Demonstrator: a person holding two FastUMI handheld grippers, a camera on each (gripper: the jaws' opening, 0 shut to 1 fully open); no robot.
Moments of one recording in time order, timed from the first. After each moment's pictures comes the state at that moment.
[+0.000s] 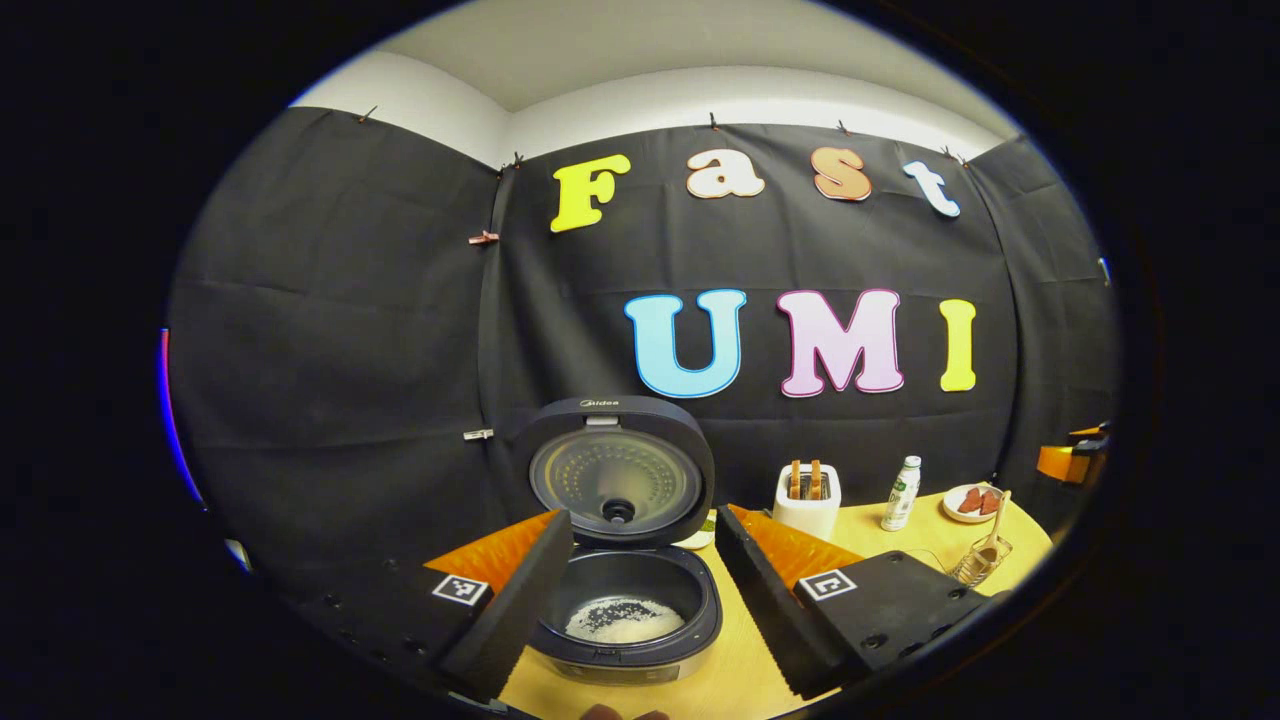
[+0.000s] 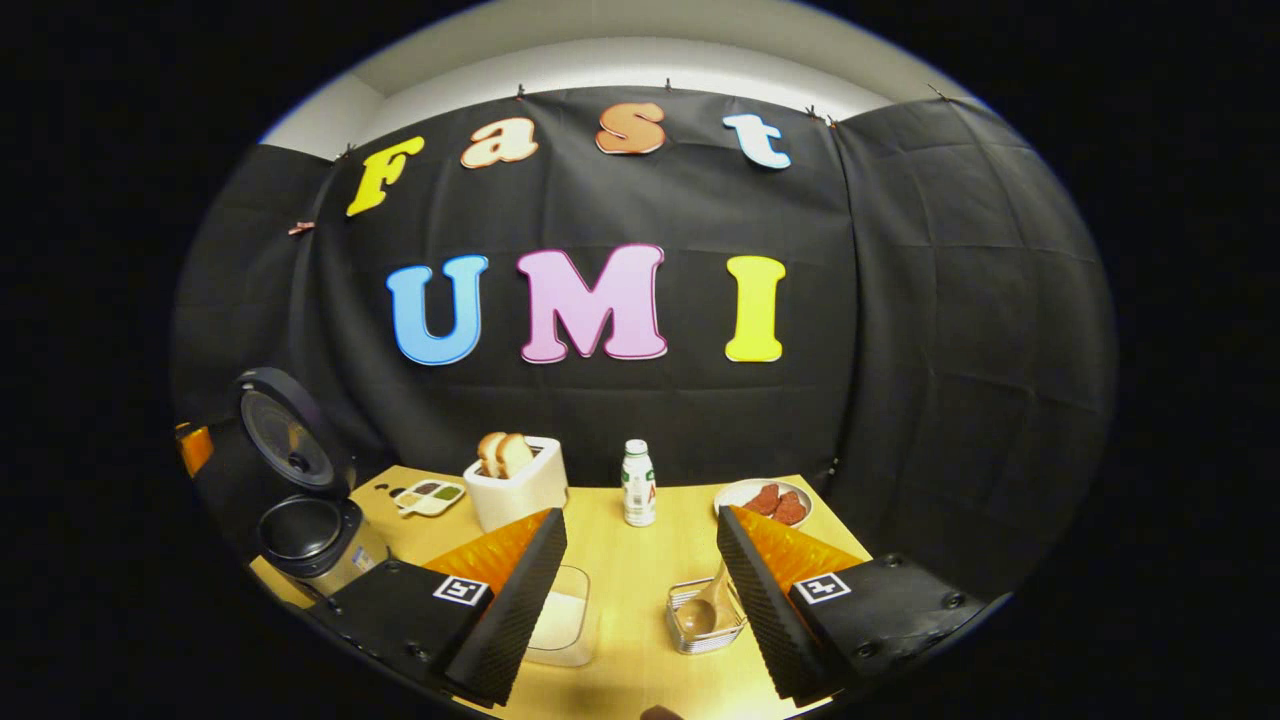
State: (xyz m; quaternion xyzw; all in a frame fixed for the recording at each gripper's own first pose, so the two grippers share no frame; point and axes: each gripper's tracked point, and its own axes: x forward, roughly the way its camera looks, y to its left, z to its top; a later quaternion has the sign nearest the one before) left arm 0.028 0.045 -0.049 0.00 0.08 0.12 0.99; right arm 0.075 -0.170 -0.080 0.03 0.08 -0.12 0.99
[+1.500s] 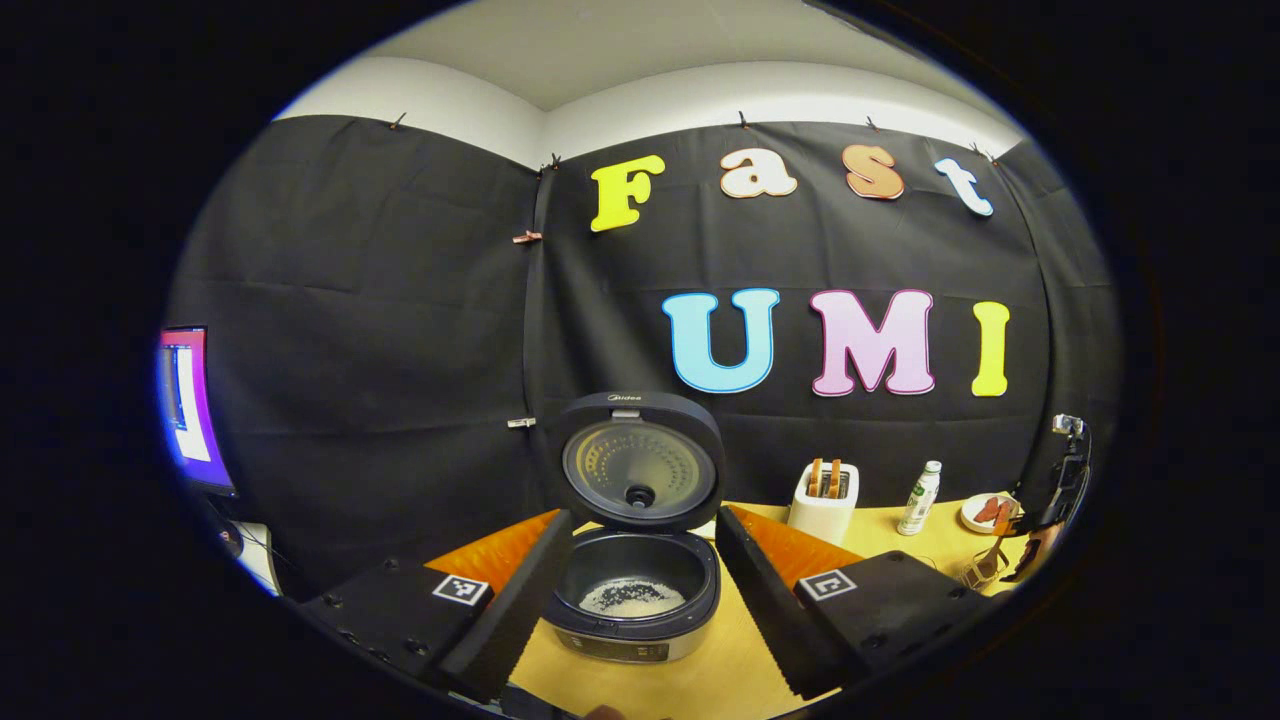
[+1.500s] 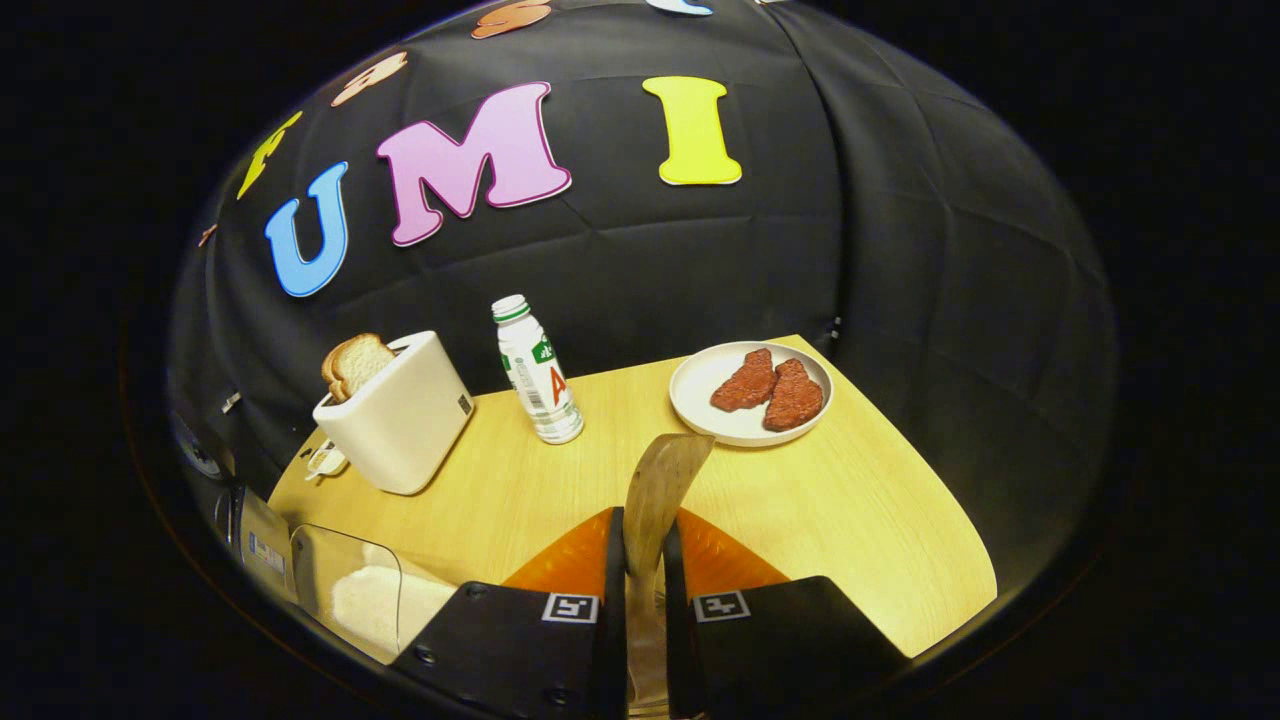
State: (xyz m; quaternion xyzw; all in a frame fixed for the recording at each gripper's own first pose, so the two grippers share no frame) left arm -0.007 0.026 -0.039 -0.01 0.10 0.18 0.98; right arm 0.197 -0.270 -0.263 0.11 0.24 -0.14 0.95
